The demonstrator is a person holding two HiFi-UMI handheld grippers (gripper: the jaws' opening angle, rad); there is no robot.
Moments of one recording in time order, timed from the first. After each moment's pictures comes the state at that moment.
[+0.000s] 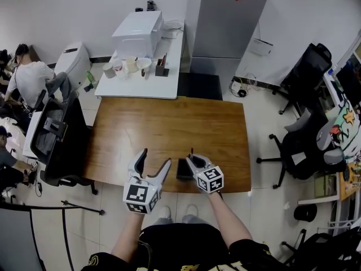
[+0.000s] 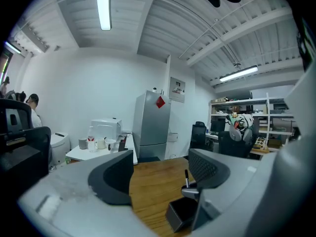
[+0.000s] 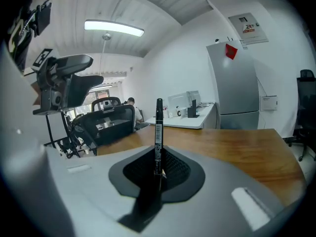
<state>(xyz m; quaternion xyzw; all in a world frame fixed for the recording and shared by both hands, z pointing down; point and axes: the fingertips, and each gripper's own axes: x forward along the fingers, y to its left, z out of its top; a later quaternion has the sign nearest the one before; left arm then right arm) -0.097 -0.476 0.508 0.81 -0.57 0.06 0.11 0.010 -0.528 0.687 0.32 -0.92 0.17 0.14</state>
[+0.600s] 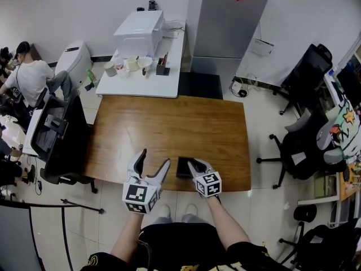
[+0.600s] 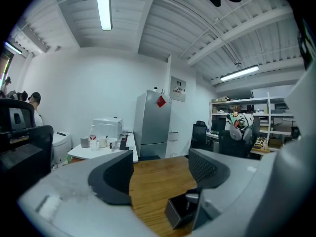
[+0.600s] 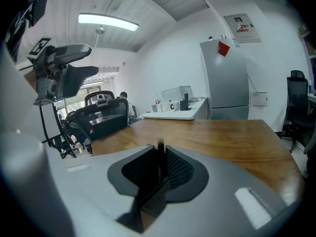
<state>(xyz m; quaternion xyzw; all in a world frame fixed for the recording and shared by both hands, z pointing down) -0.100 -0.465 0.514 0.81 -0.57 0.06 0.11 0.026 -0.507 0.719 0.36 -0.90 0.19 0.17</state>
